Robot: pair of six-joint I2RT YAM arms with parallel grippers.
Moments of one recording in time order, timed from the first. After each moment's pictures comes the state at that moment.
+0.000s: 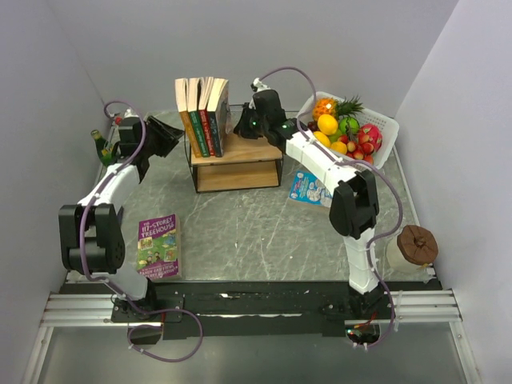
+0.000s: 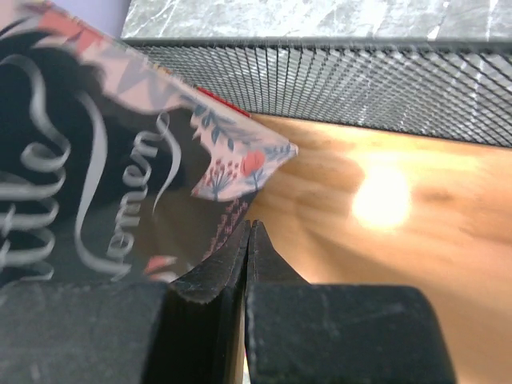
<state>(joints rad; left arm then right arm) 0.02 1.61 1.15 0.08 0.29 -0.94 0.57 2.13 2.02 -0.36 -0.09 0.53</state>
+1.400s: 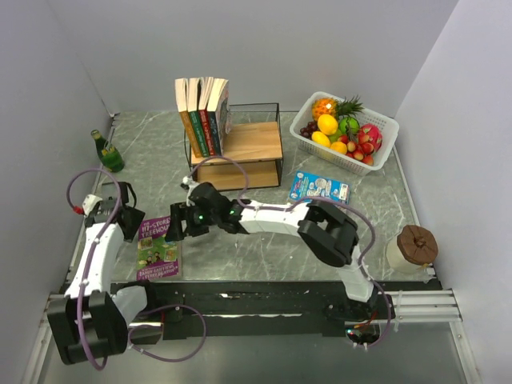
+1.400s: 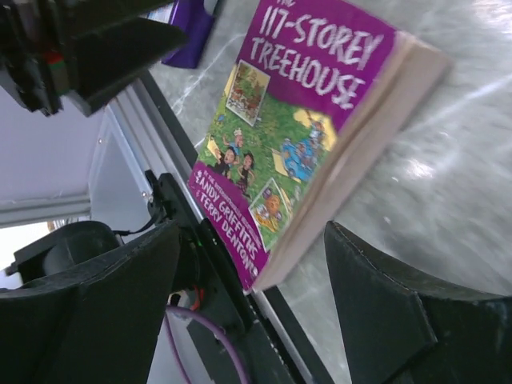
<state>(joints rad) 0.18 1.00 0.69 -0.72 -0.28 -1.01 1.08 2.05 1.45 0.05 -0.28 0.78</state>
